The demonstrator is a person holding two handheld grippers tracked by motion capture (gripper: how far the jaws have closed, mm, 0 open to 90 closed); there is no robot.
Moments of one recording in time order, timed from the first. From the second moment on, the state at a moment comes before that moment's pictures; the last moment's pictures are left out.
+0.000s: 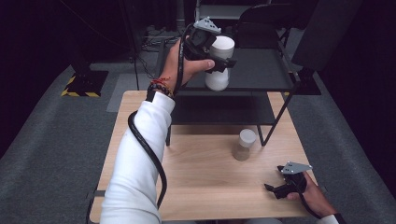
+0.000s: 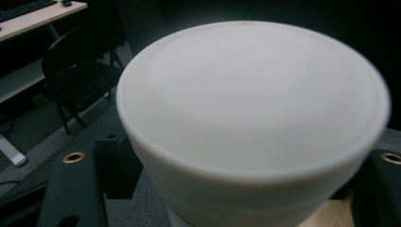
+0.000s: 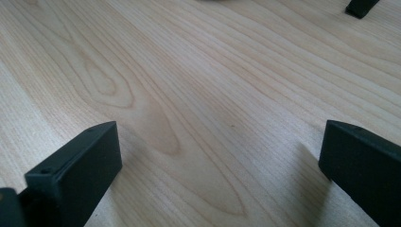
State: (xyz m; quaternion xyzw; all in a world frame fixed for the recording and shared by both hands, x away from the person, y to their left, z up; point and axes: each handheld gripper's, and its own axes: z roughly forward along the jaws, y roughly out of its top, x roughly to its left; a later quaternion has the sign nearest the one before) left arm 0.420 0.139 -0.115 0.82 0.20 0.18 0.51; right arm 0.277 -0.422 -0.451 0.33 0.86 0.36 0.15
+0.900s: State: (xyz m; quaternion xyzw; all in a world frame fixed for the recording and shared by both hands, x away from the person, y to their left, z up) left arm 0.408 0.149 -0.130 0.81 0.23 0.19 0.50; right arm 0.277 -0.422 -0.451 0.33 0.86 0.36 0.15
